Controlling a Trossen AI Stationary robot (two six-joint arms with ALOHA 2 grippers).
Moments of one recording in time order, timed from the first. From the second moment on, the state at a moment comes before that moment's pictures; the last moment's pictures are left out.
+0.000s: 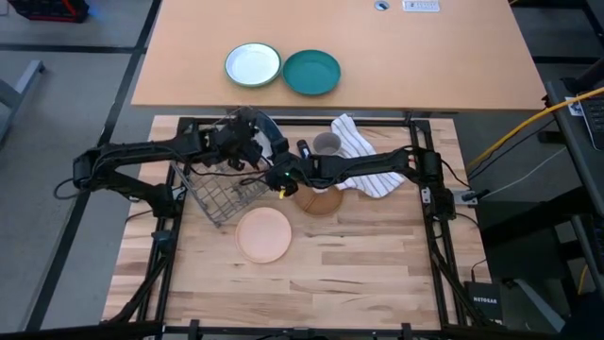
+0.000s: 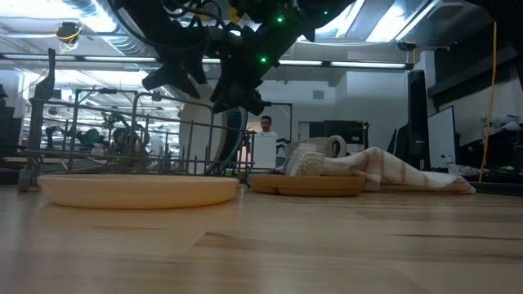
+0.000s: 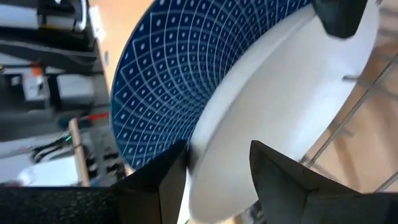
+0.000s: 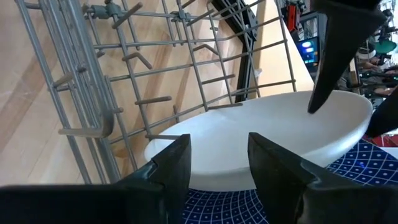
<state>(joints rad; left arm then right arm) 0.33 1.25 0.97 -0.46 -0.54 1.07 -0.08 2.07 1.62 -0.19 0.45 -0.84</state>
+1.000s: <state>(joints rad) 0.01 1.11 0.97 -0.81 -0.28 0.05 -0.05 2.07 1.62 -0.18 0.51 -0.94</state>
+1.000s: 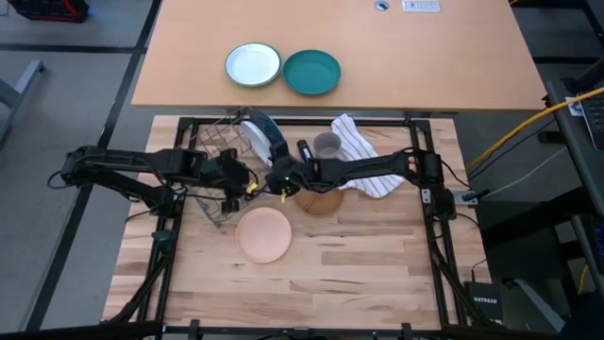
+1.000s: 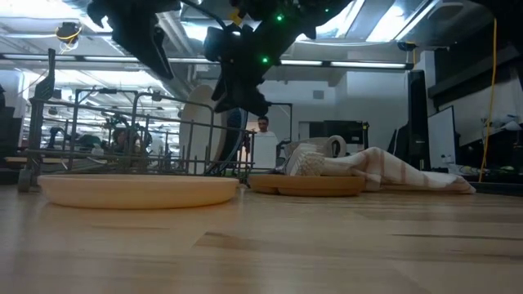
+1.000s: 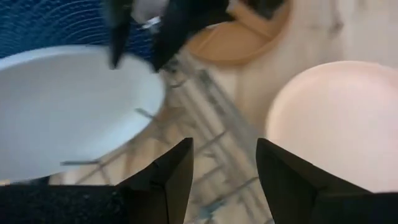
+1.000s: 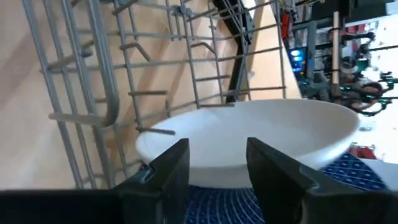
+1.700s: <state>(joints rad) -0.14 1.28 0.97 -0.68 -0.23 -0.02 0.13 1.98 1.62 -0.42 0.81 -1.02</state>
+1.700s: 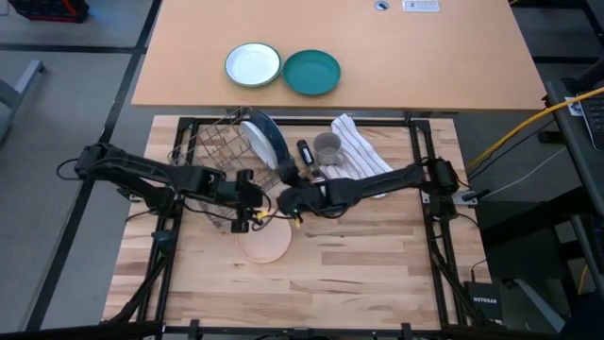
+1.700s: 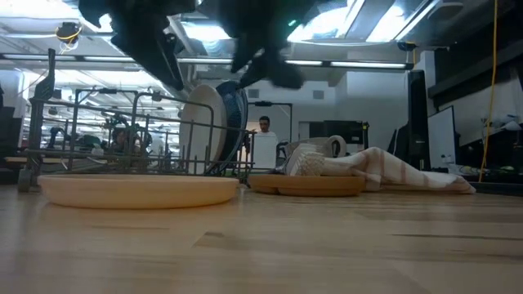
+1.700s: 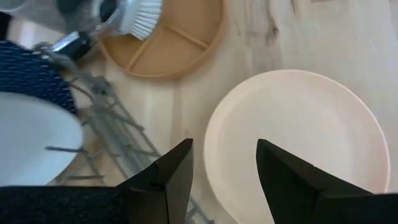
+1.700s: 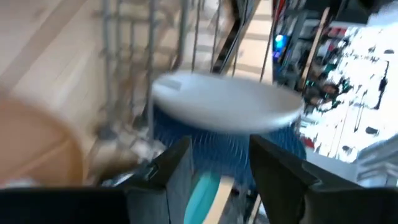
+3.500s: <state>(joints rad) 0.01 1.77 0.99 -0.36 0.04 0.41 0.58 1.78 1.62 -1.39 0.81 0.02</state>
